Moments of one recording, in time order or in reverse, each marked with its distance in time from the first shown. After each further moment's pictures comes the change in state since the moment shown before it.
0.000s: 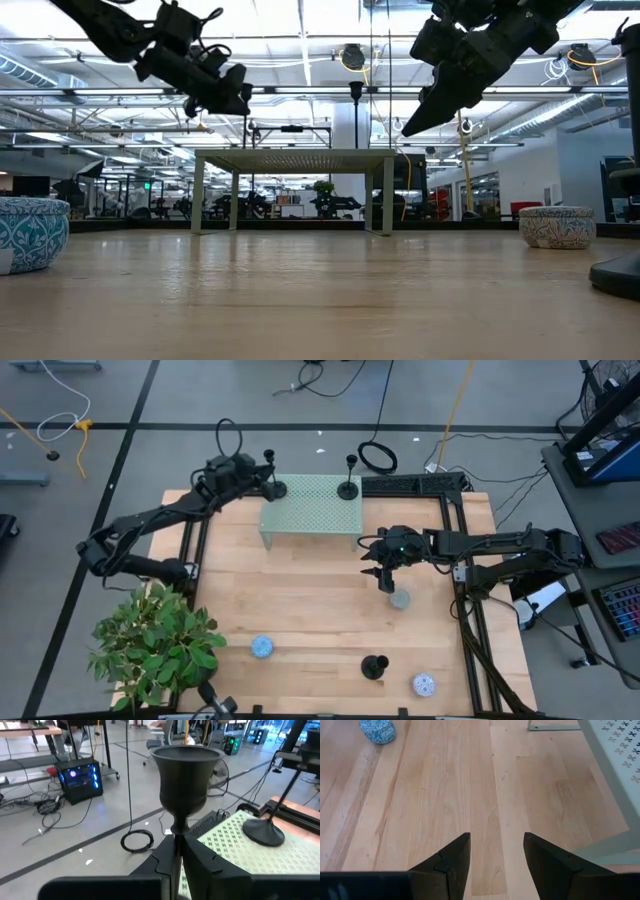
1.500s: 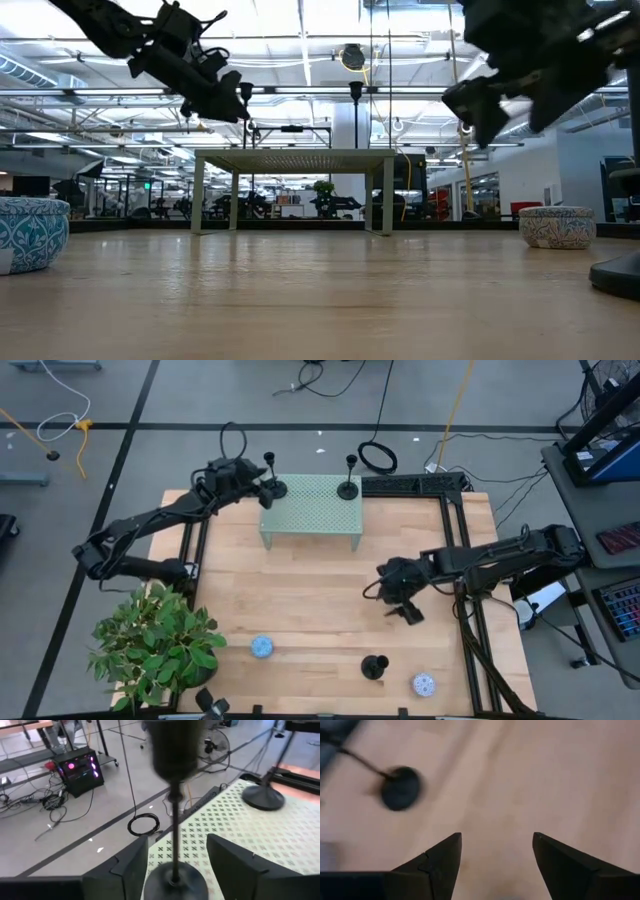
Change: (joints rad) left arm -0.022 -0.060 -0.002 -0.153 -0.005 0.112; right arm 0.248 -0.002 0.000 -0.257 -0.218 -0.153
